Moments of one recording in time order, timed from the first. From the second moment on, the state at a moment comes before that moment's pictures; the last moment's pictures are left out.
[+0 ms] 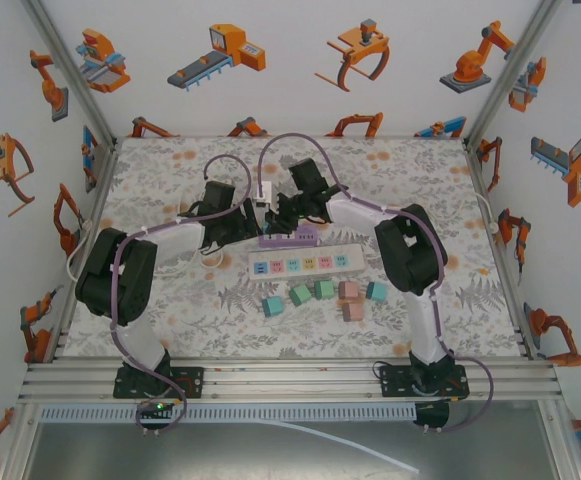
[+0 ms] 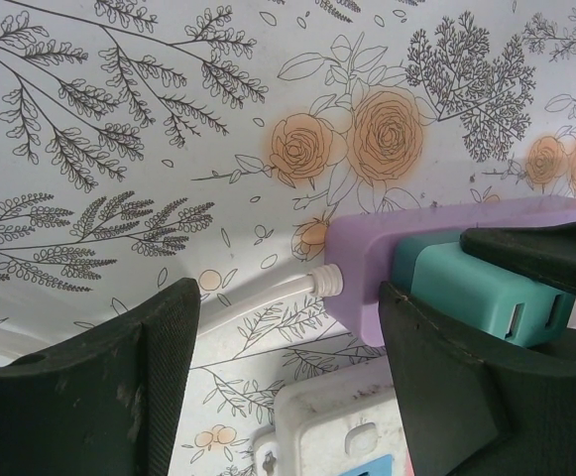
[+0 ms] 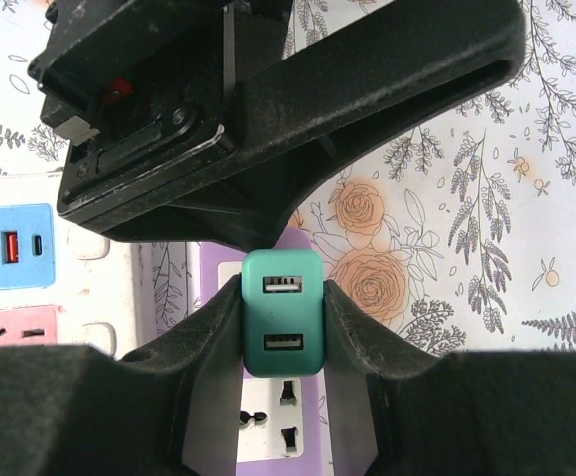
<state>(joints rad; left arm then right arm) -0.47 1.77 1.00 -0.06 0.02 -0.55 0.61 2.13 1.55 -0.24 -0.73 -0.77</state>
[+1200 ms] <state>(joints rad) -0.50 1.65 0.98 -0.19 -0.05 -0.50 0.58 1.76 1.26 0.07 -0.66 -0.39</state>
